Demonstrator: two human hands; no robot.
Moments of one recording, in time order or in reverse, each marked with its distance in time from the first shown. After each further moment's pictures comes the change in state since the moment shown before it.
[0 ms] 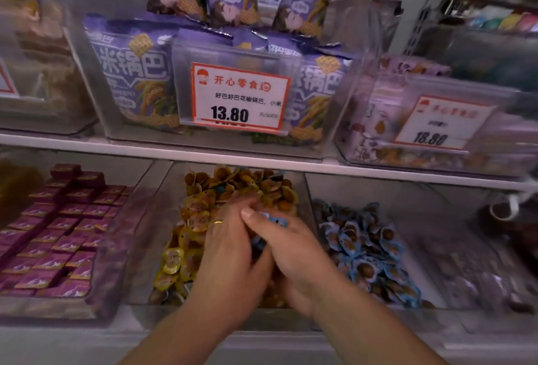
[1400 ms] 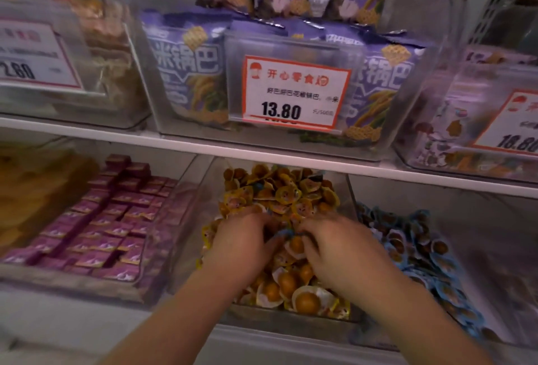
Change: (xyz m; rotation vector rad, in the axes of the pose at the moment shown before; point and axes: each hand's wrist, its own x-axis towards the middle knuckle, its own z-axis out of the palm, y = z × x) left_hand 0.033 -0.071 -0.009 0.466 -0.140 -0.120; right_hand 0.022 -0.007 -0.030 -1.647 -0.002 -0.542
